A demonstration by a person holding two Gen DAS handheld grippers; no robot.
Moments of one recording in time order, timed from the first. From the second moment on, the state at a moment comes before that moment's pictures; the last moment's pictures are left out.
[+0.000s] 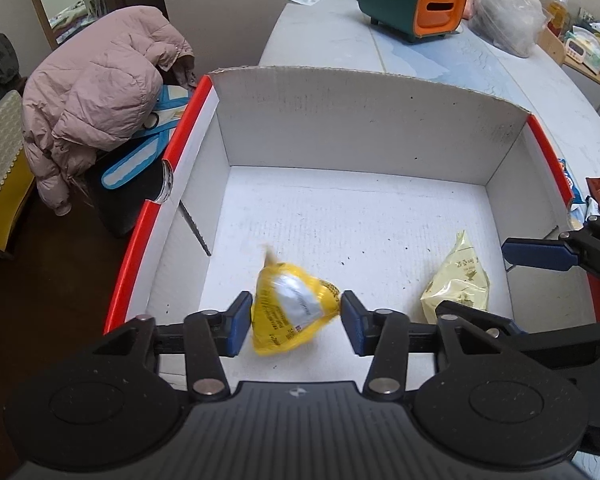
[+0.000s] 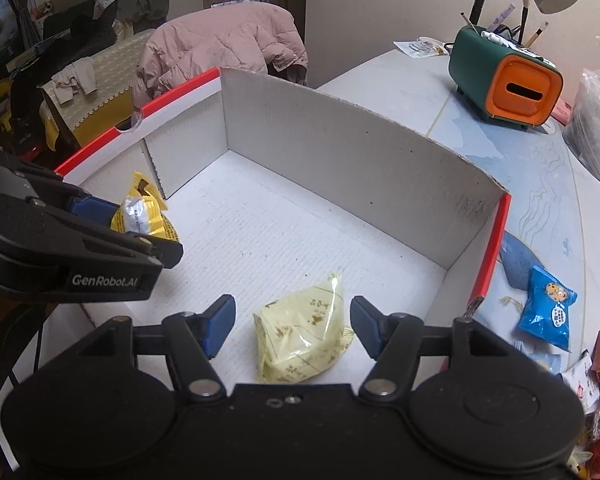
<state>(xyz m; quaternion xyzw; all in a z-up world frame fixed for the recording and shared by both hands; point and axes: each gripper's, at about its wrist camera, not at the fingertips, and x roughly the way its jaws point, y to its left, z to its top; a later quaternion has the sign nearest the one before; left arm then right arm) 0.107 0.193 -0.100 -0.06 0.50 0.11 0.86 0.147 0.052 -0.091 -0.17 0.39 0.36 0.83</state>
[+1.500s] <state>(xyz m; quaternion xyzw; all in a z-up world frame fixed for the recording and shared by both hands) 0.089 0.054 -0.016 -0.08 0.38 -0.04 0.92 0.112 -0.173 -0.014 -0.04 0.31 0.28 0.91</state>
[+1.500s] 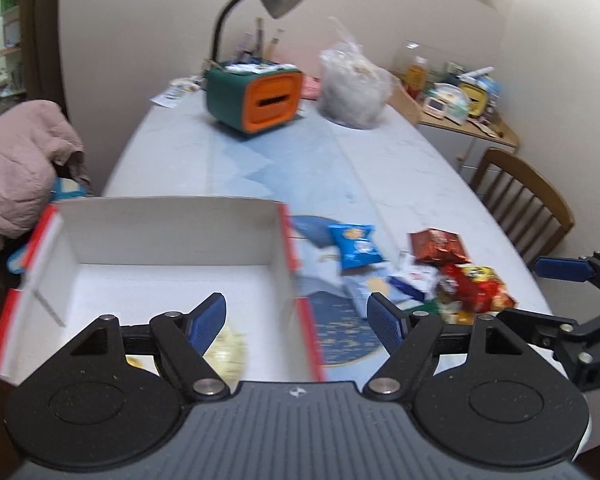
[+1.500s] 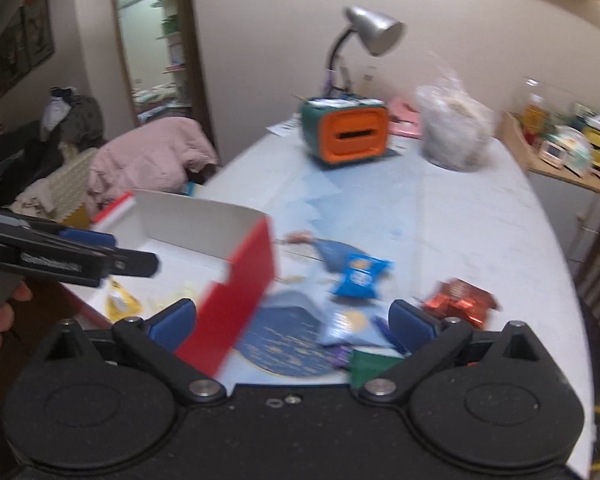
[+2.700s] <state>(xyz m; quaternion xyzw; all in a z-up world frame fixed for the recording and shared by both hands) 0.183 -0.102 -0.078 -0.09 0.46 -0.06 0.88 0.266 -0.285 -0.128 -0.21 0.40 0.41 0.79</state>
